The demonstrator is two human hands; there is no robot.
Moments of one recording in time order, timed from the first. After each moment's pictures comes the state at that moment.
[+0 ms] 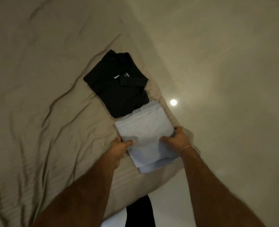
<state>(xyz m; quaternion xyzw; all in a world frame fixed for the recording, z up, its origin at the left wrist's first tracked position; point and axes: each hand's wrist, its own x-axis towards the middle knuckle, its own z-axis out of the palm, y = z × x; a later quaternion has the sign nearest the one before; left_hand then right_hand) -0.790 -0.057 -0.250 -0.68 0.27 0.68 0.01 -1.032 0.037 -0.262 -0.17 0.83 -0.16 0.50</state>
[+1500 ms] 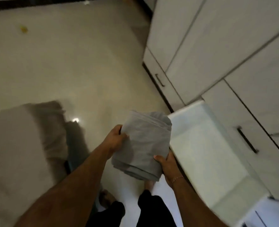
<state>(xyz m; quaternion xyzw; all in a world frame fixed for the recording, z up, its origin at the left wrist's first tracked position) -0.591 0.478 -0.047 -0.01 0.76 0.49 0.43 -0.391 0.661 -0.076 0.46 0.54 -0.70 0.03</state>
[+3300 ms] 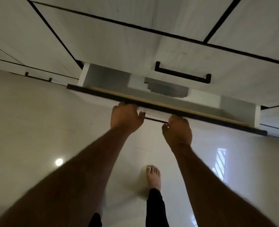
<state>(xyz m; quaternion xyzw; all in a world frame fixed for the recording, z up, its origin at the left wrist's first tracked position) -0.458 1.011 -0.278 0.61 0.77 0.03 0.19 -0.262 1.020 -0.291 0.71 0.66 -0.24 0.00</state>
